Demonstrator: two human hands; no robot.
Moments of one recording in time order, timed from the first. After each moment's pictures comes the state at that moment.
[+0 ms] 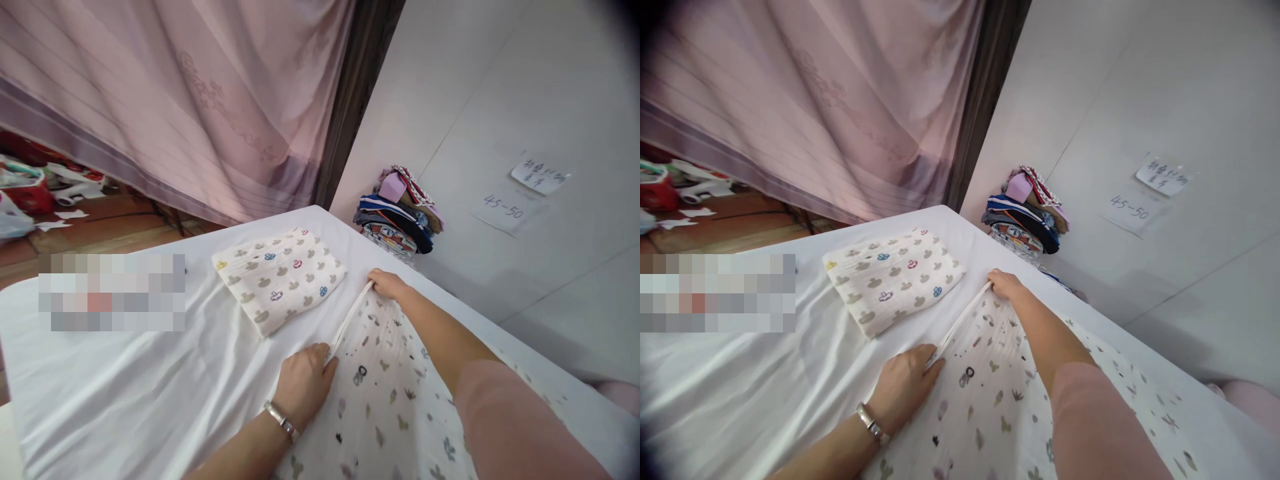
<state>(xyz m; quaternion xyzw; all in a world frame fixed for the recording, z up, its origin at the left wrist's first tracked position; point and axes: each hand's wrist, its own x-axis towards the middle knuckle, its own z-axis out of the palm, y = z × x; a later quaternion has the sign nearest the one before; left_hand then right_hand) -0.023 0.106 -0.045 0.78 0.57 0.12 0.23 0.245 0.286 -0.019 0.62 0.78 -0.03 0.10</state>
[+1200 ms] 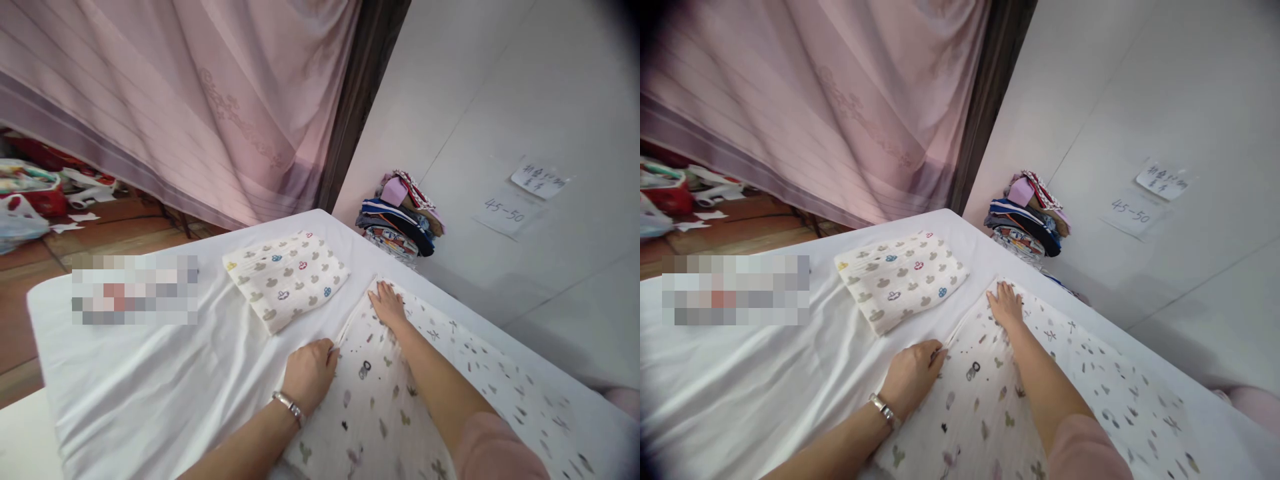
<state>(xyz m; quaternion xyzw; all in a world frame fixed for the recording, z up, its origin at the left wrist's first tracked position) -0.023 0.110 -0.045 0.76 0.59 0.14 0.24 0.220 0.231 -0.070 0.77 0.63 -0.05 0.00</state>
